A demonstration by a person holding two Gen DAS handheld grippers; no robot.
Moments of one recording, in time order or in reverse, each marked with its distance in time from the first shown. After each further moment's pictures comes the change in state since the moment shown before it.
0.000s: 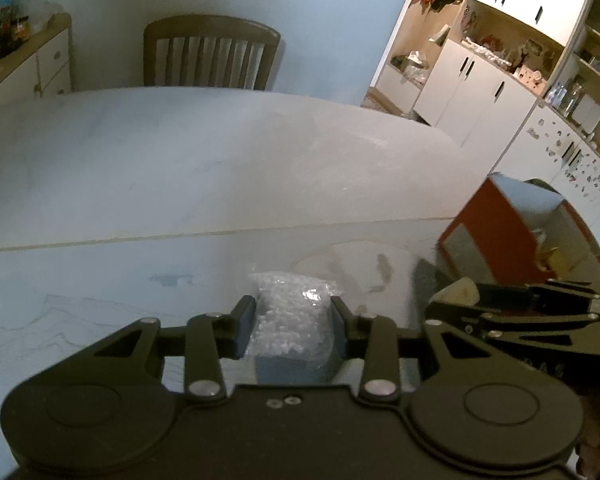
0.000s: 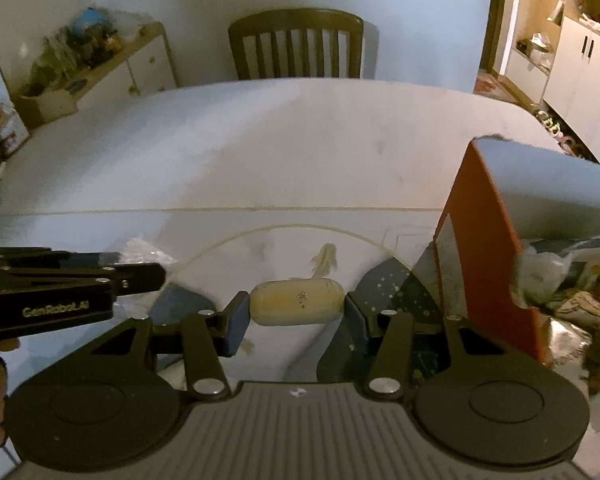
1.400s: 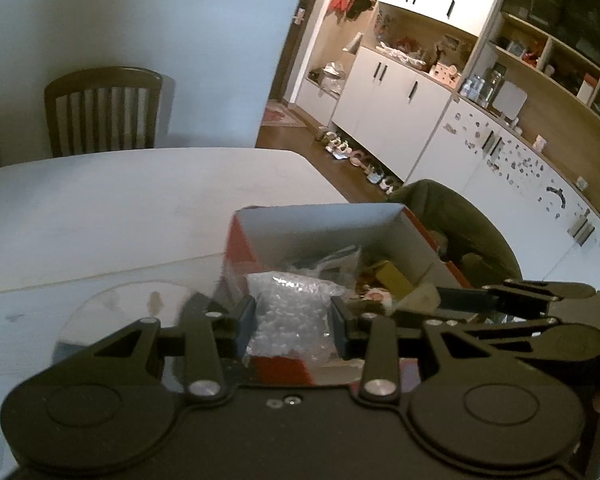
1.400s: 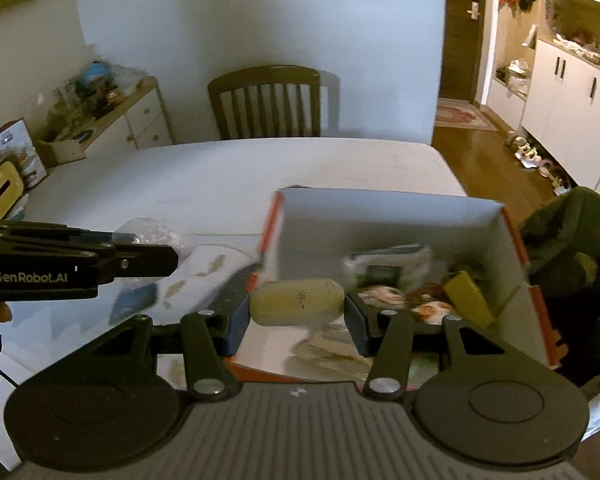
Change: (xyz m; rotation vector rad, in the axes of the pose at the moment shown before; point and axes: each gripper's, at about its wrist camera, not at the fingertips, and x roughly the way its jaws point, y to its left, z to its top) left arm -0.050 -0.212 0.010 0.124 -0.055 -0.151; right arm -0.155 -0.155 -0.018 0.012 -0.109 0.004
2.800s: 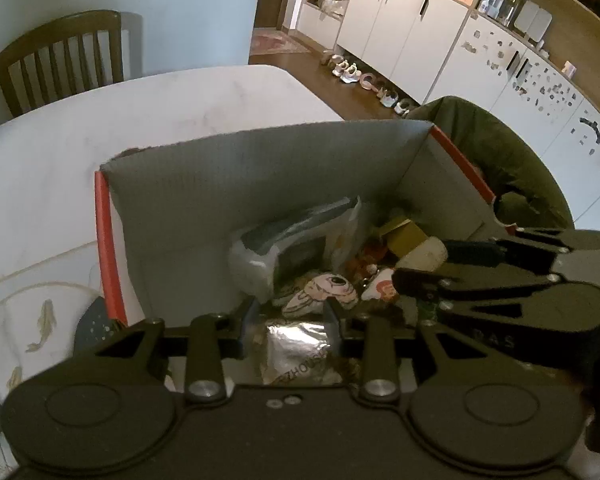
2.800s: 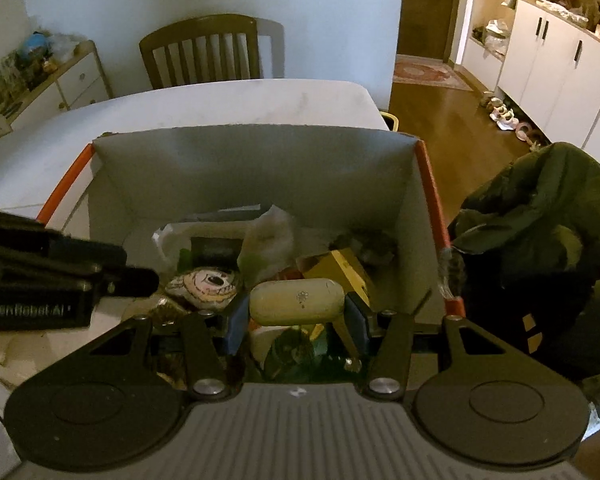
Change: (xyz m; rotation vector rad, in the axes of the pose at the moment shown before) left arm 0.163 -0.046 0.005 0.061 0.231 0.067; right arm 0.113 -0.133 -0.006 0.001 0.139 -0.057
